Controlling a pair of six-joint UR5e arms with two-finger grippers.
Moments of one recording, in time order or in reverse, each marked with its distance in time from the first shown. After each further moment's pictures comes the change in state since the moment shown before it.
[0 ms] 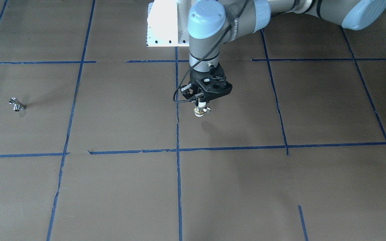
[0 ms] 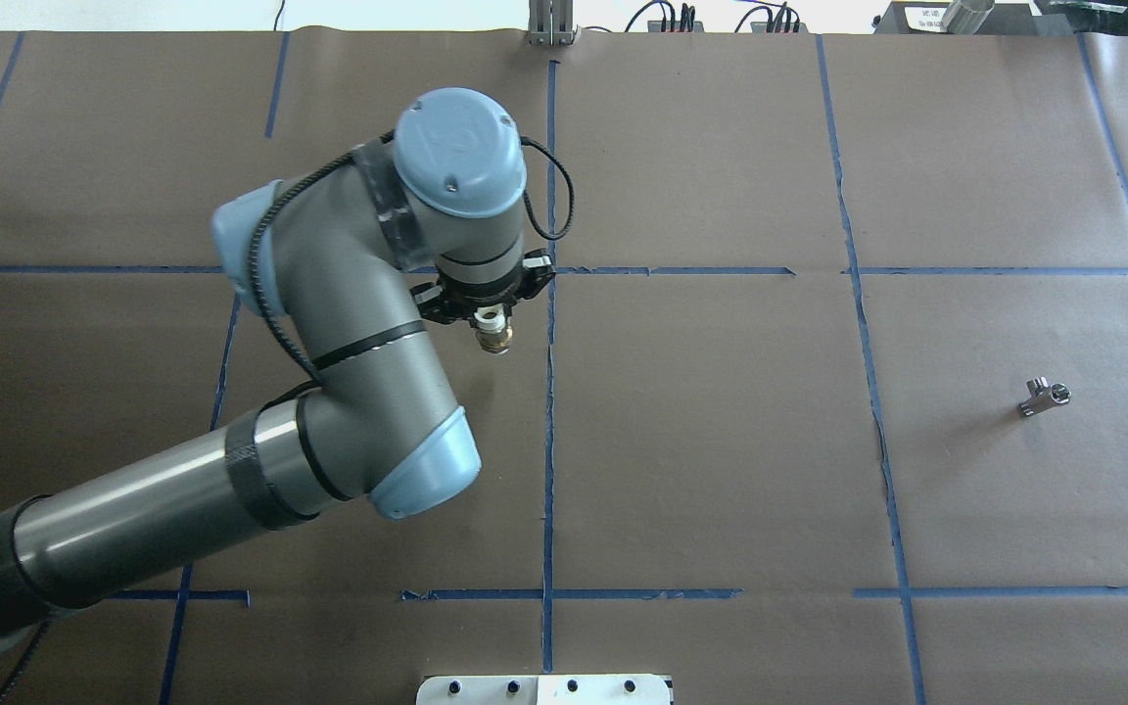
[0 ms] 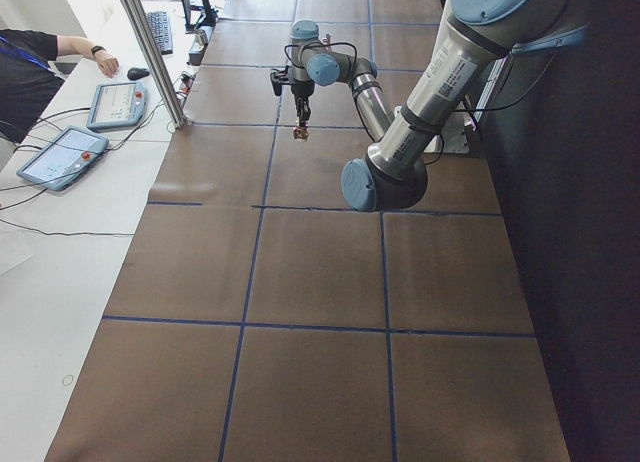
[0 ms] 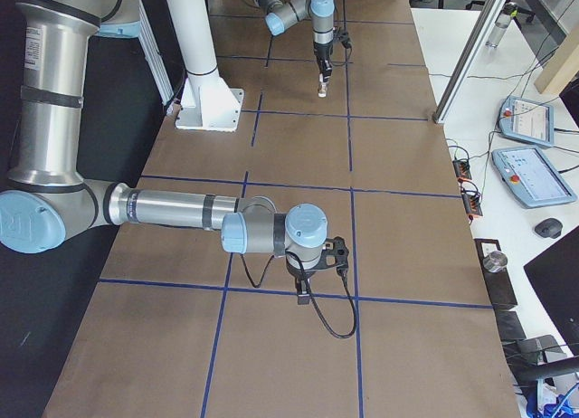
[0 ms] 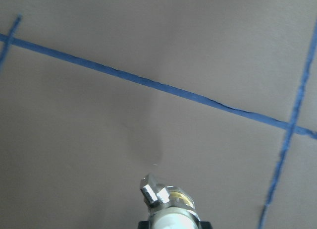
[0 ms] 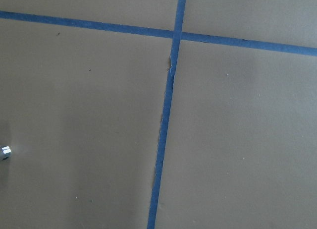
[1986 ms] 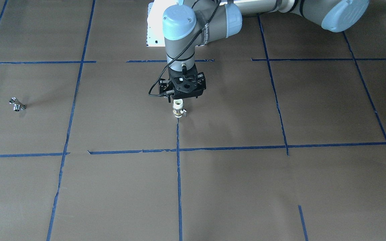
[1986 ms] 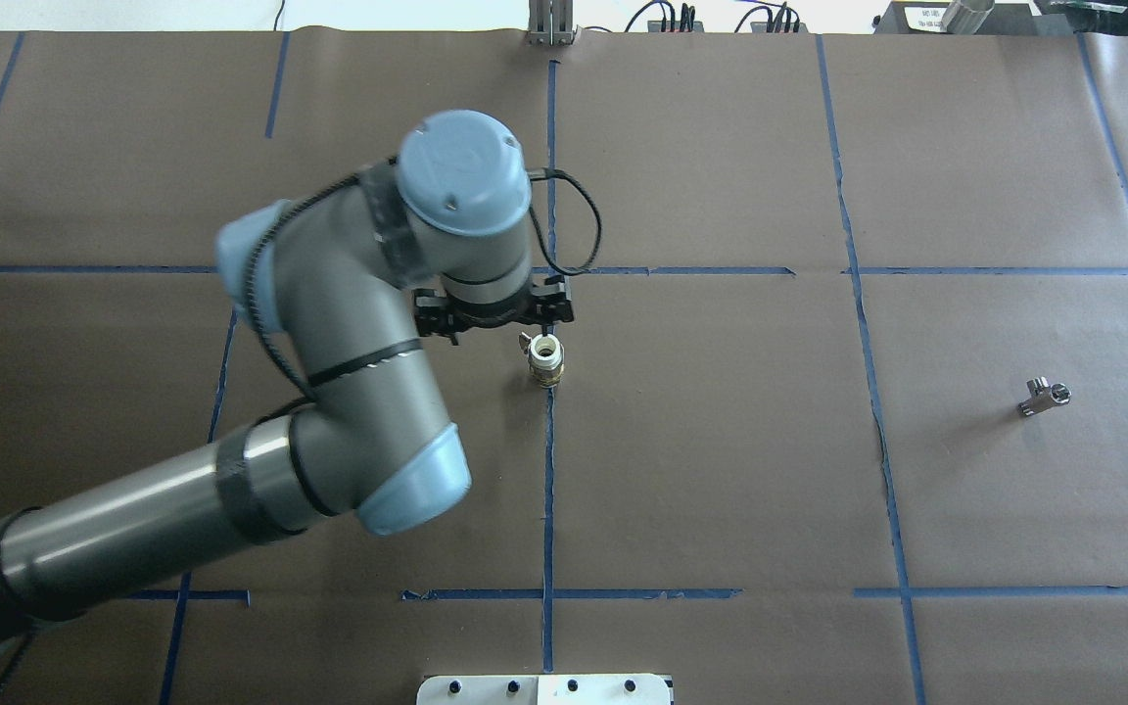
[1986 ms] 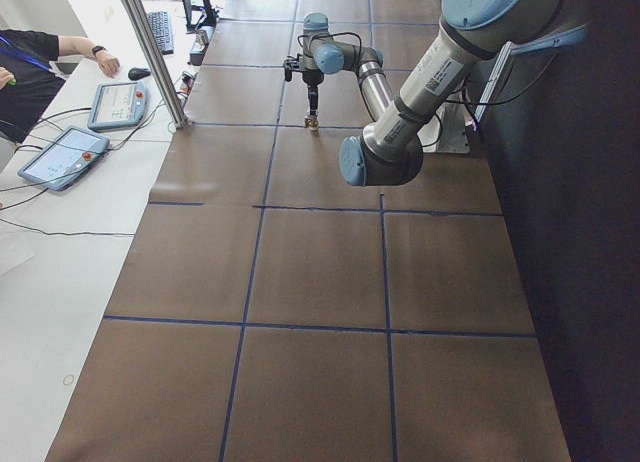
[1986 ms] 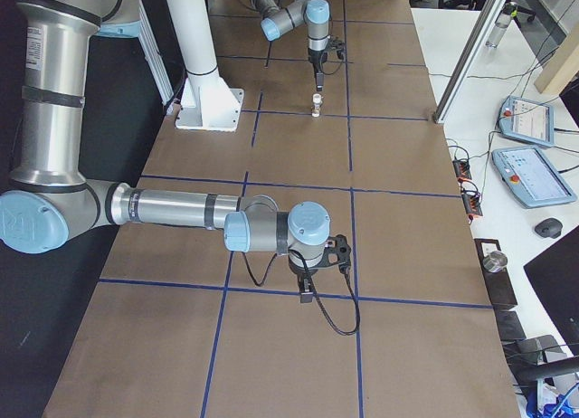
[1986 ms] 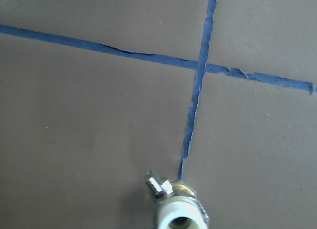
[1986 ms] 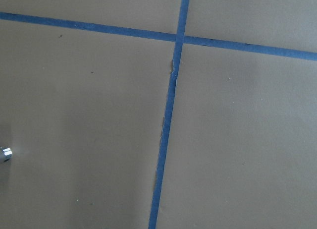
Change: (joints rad) left arm -0.033 0.106 -0.133 0.005 -0.110 0.282; right arm -0.007 0.012 0.002 0.001 0.007 -0.002
